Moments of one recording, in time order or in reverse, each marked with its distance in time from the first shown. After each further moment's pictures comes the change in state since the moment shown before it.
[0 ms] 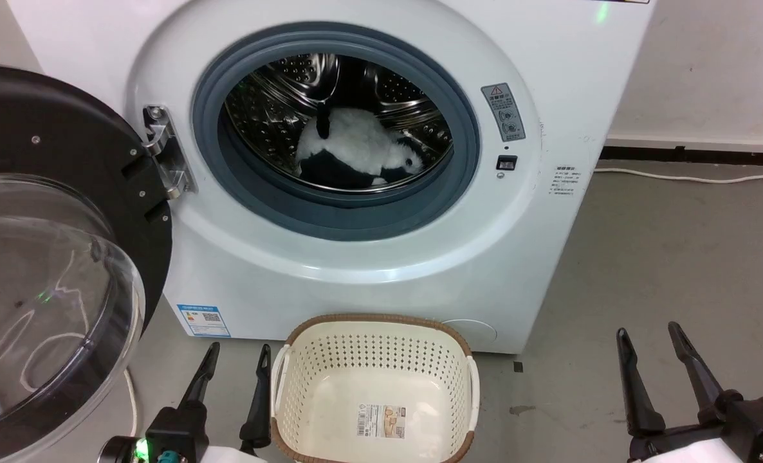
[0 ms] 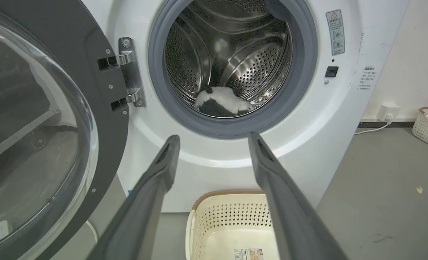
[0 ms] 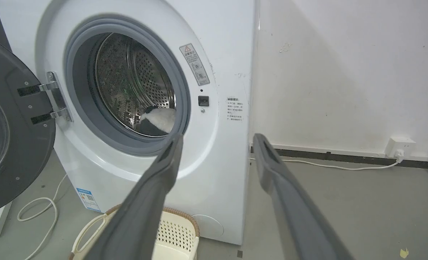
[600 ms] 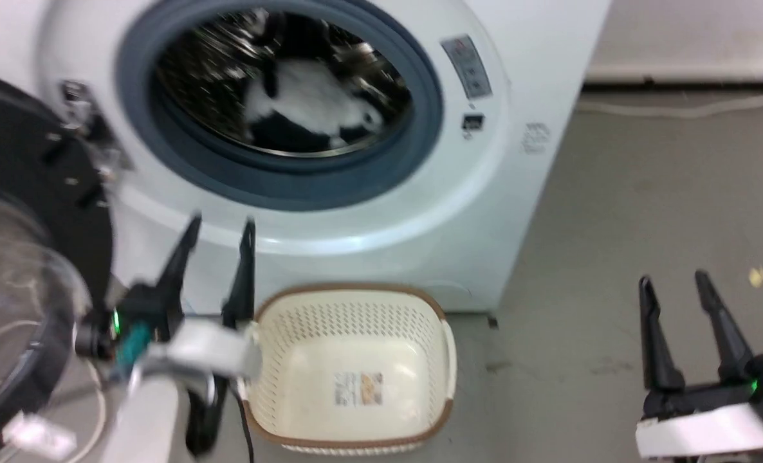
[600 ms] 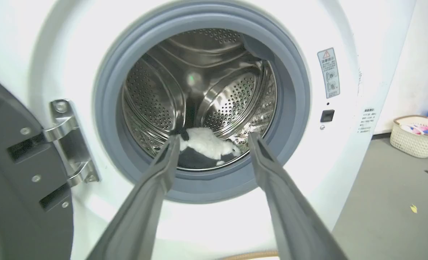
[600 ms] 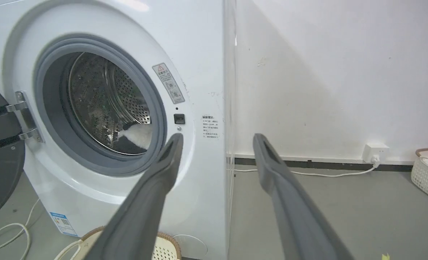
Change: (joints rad) left arm -0.399 0.098 -0.034 0.169 -0.082 -0.032 0.000; right arm -0.090 0.000 -0.024 -0.081 0.018 0.000 0.000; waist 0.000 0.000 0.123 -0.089
